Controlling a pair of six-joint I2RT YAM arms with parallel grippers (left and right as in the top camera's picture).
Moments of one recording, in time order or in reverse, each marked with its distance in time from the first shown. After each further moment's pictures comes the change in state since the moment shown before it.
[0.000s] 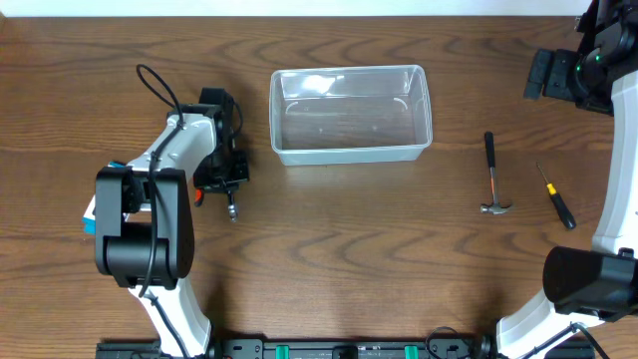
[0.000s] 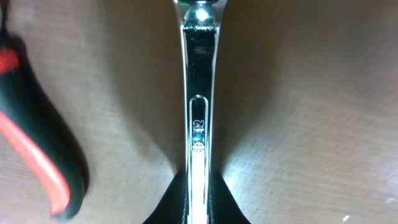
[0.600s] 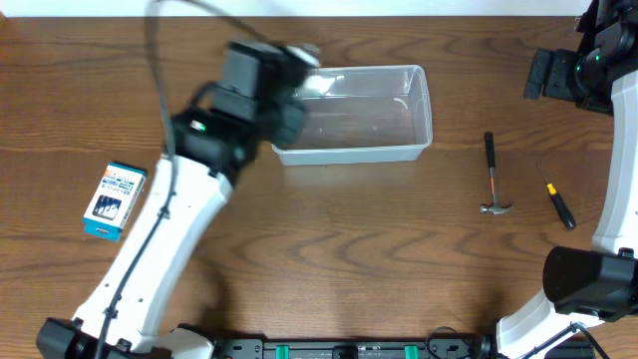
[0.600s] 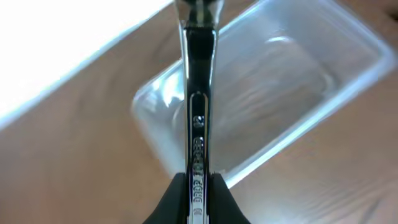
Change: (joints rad) left arm -0.382 -0.484 0.210 0.171 -0.008 0.563; right arm 0.000 0.000 0.000 0.001 0.000 0.000
